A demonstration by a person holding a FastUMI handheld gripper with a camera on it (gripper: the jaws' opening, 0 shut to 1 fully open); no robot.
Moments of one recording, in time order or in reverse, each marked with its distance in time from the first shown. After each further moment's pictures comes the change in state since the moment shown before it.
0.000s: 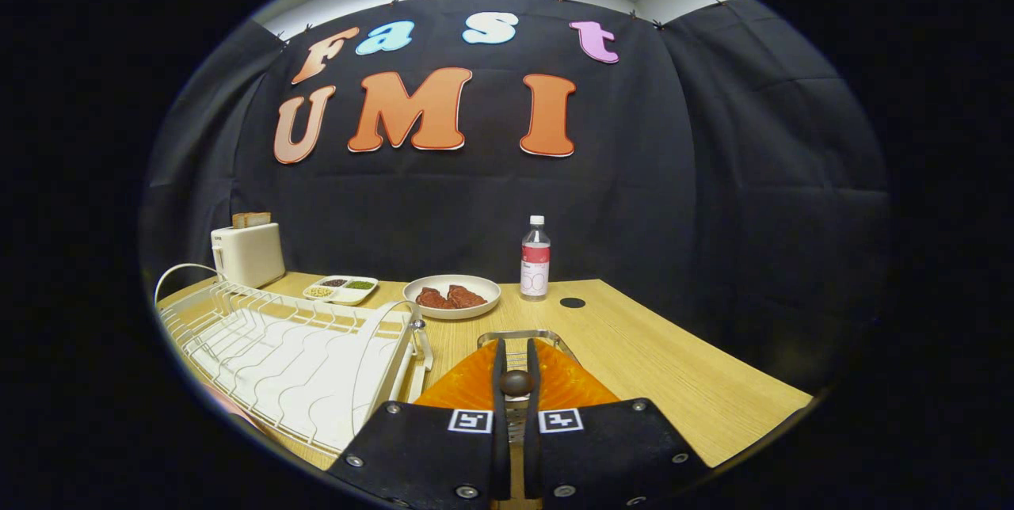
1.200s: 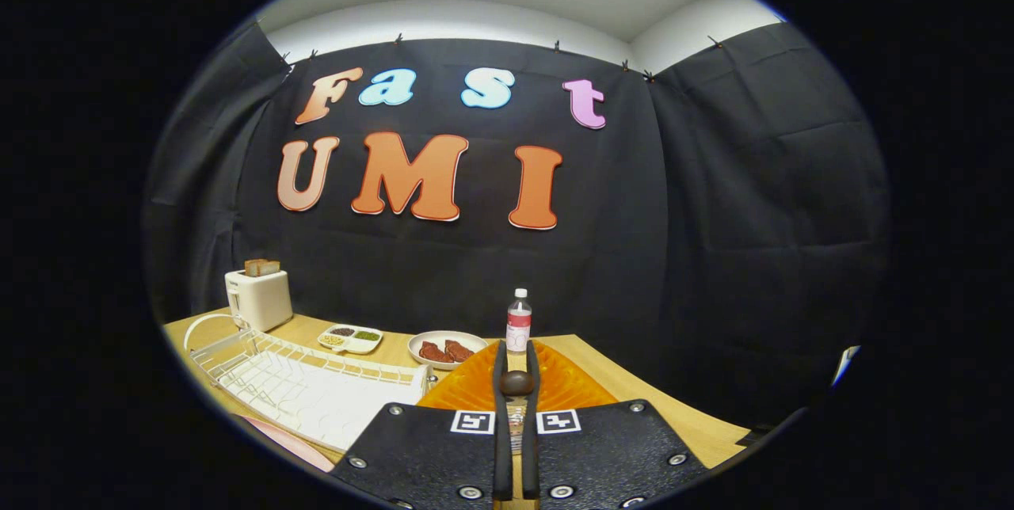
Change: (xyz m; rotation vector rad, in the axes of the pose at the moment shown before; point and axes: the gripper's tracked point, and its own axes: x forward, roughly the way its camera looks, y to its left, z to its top) arm -0.103 -0.004 0.119 -0.022 -0.178 -0.056
